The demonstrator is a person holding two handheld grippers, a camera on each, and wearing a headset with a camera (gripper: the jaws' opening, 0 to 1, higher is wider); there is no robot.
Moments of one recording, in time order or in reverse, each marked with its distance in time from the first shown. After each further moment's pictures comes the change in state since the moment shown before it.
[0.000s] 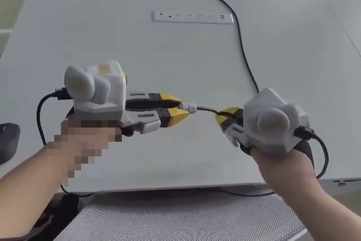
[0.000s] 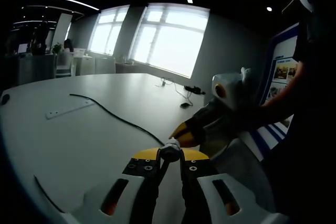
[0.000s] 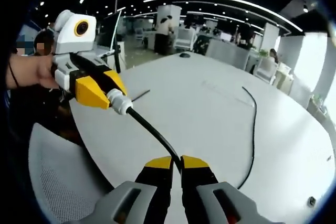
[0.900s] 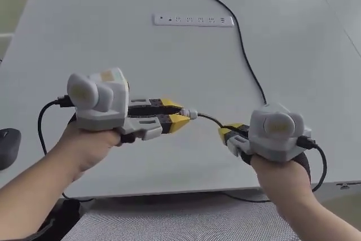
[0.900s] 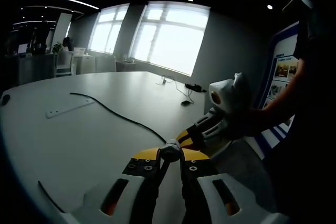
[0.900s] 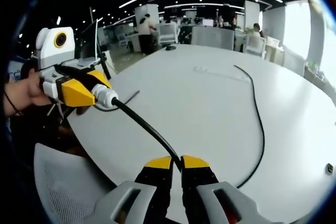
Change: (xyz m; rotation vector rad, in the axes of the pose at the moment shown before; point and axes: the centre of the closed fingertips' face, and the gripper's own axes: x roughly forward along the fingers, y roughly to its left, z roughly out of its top) left arm 0.002 0.000 -0.005 0.004 0.016 0.006; right arm 0.006 0.003 -0.025 0.190 0.030 -0.008
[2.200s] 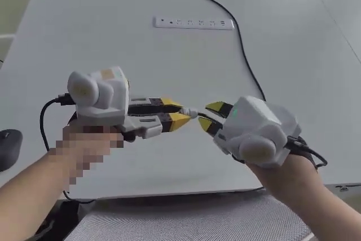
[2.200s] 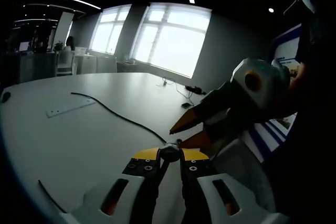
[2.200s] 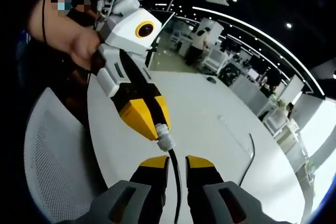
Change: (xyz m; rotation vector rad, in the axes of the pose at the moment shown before) left arm -0.005 0.004 0.005 -0.019 -0.014 0.000; right arm -0.021 0.062 0.070 -0.652 -0.117 0.073
